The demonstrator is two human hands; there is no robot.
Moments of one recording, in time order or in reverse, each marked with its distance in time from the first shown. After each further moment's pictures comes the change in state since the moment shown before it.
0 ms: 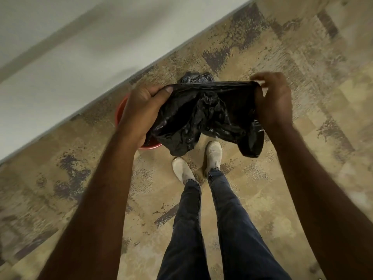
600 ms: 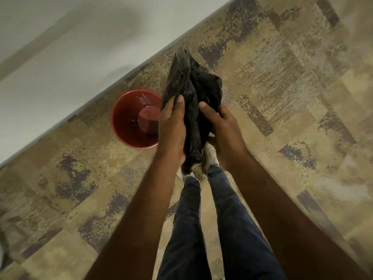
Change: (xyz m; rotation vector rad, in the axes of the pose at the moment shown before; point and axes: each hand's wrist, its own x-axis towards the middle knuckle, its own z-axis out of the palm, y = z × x) left_hand -0.022 -0.009 0.091 -0.481 0.126 -0.226; right_hand -0.073 -0.073 0.033 1.147 -0.378 0.670
